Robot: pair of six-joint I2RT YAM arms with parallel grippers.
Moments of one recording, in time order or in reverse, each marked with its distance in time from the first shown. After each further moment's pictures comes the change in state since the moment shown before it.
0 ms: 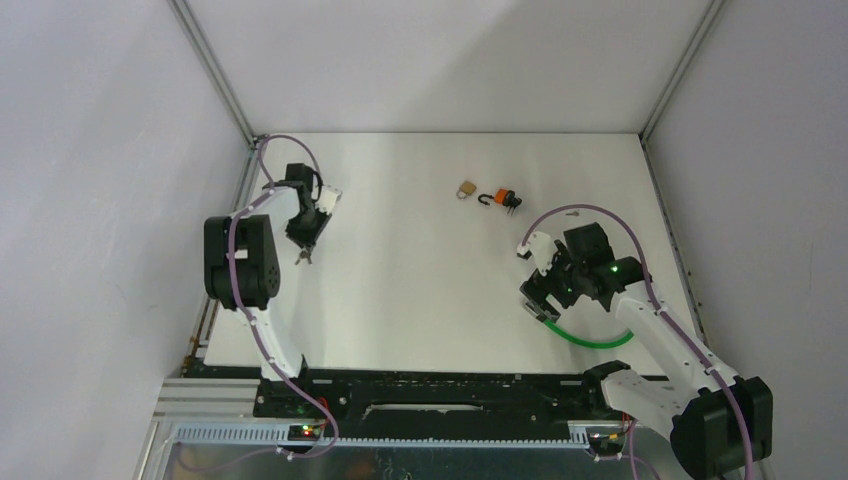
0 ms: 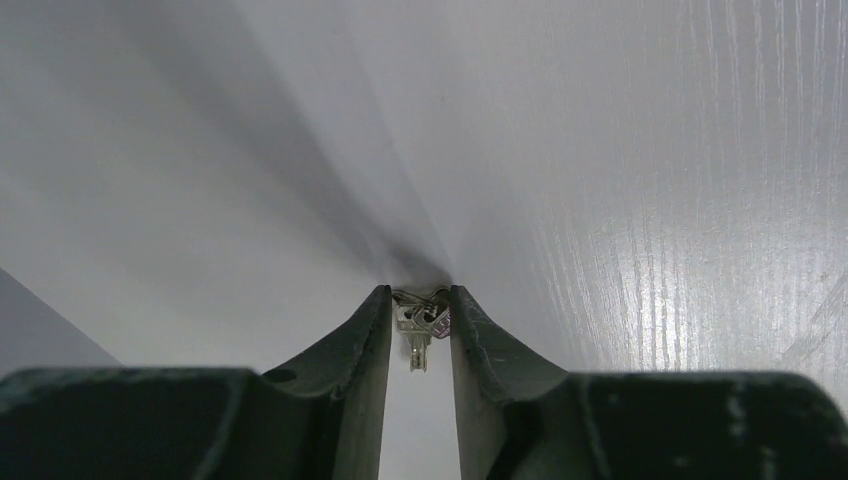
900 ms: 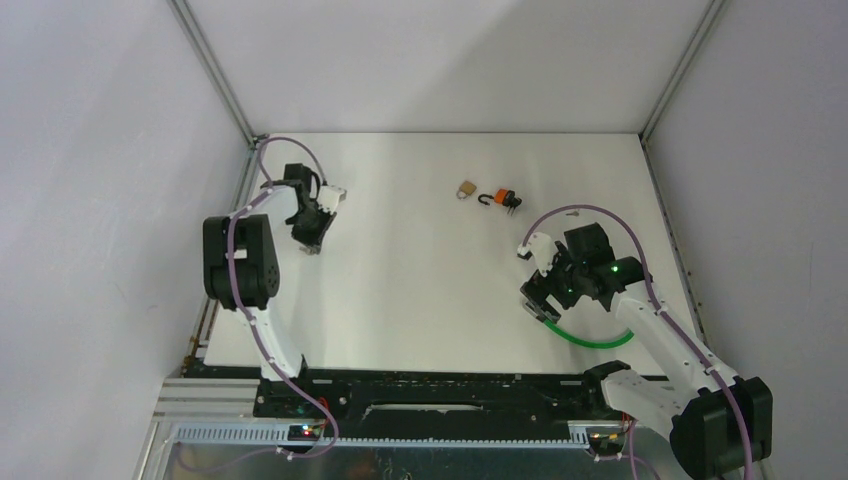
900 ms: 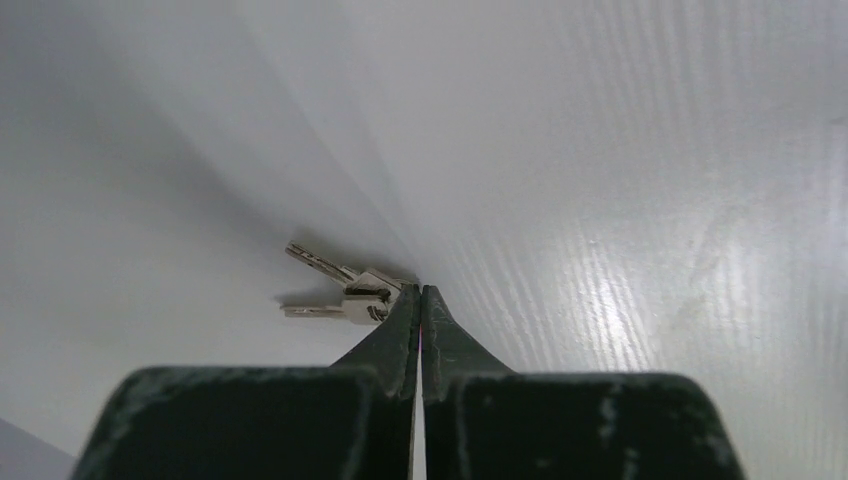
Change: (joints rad) left arm 0.008 0.008 0.014 -0.048 0.164 -0.001; right arm -0.008 0.000 0.000 -0.012 -0.011 0.000
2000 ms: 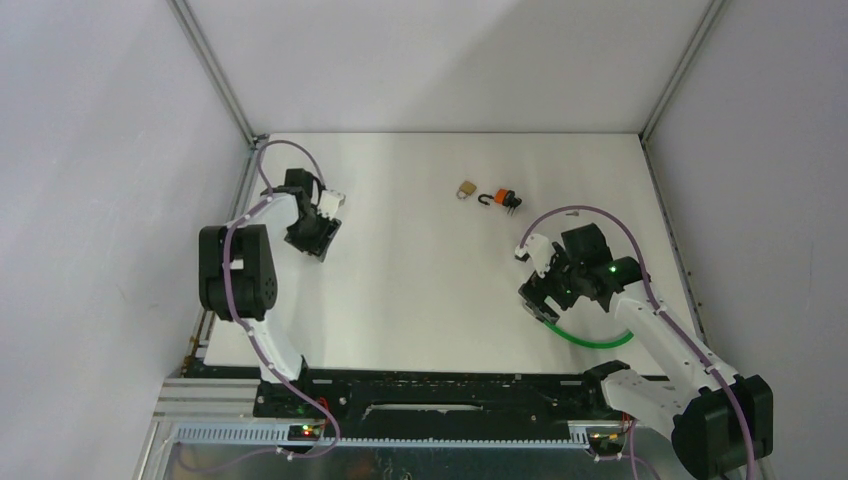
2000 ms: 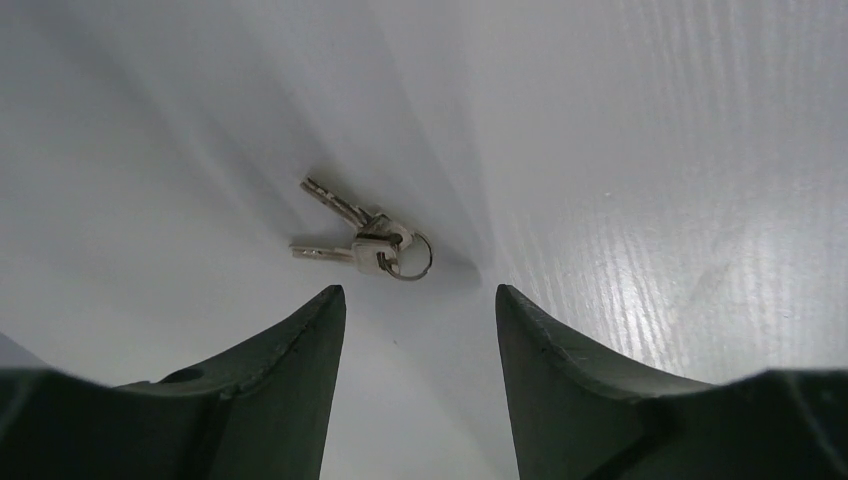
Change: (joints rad) left arm -0.023 -0.109 -0.094 0.030 -0.068 -0.018; right arm 0.024 0.003 0.000 0.000 0.002 0.000
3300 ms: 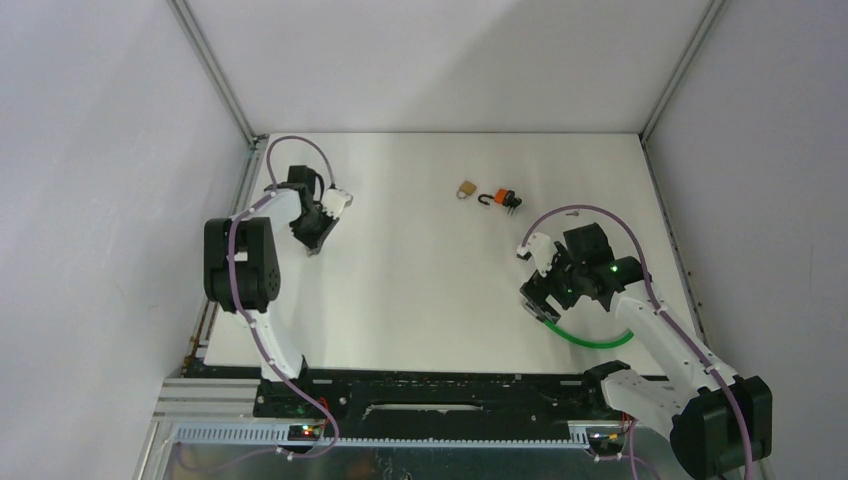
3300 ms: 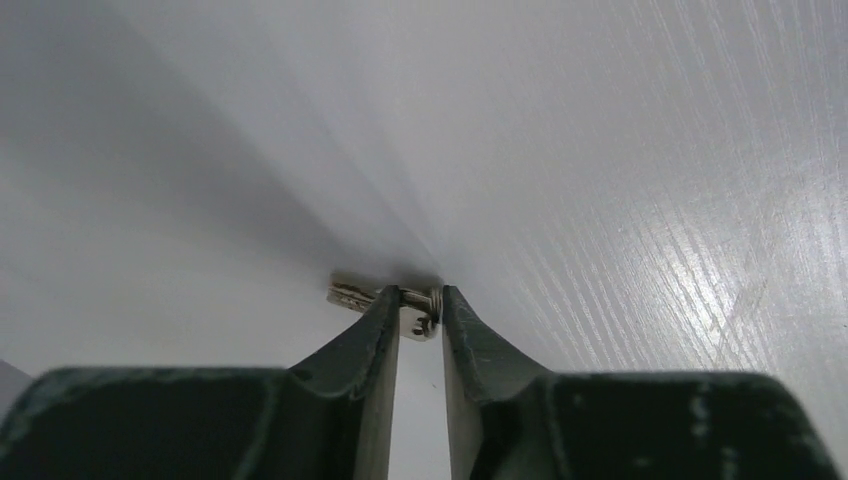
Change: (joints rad) left arm 0.000 0.082 0.050 0.011 0.029 0.169; right arm -0.019 0.000 0.000 -0.001 -0.001 0.000
